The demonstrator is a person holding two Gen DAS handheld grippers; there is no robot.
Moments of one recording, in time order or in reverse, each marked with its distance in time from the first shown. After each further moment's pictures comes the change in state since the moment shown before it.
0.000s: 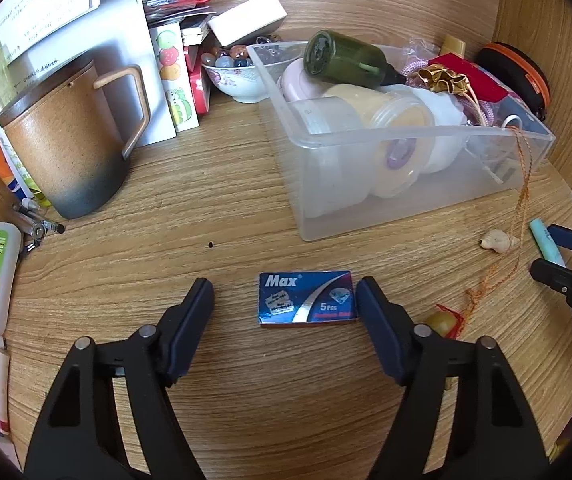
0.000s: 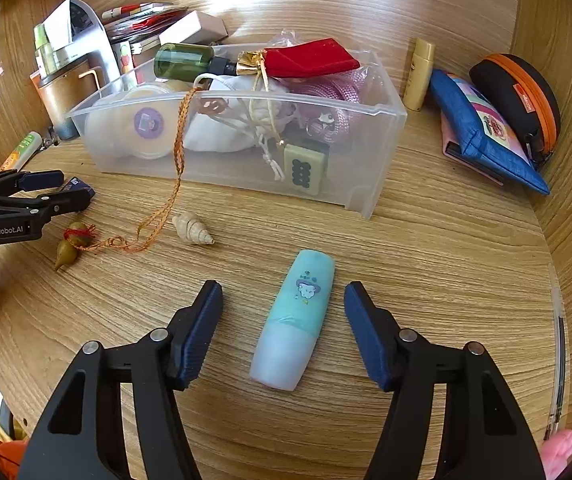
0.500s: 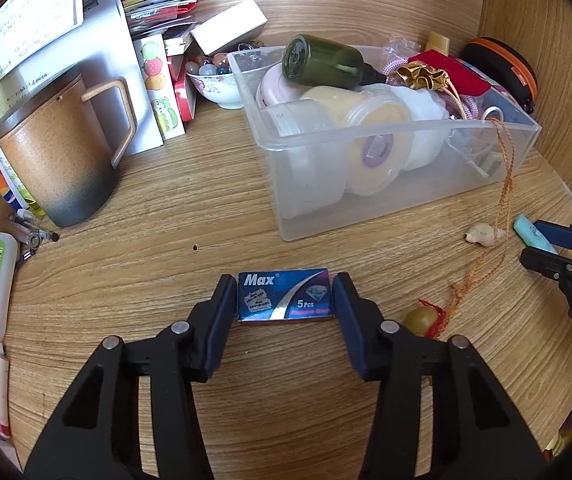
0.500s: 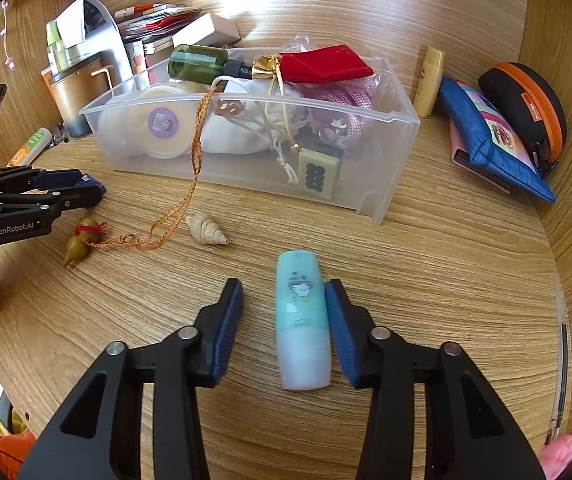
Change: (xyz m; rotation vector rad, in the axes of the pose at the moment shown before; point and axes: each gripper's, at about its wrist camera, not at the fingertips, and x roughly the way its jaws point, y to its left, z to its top) left arm 0.001 -0.008 0.004 0.033 -0.013 -0.016; right arm -0.001 0.002 -0.001 -0.022 -0.017 0.022
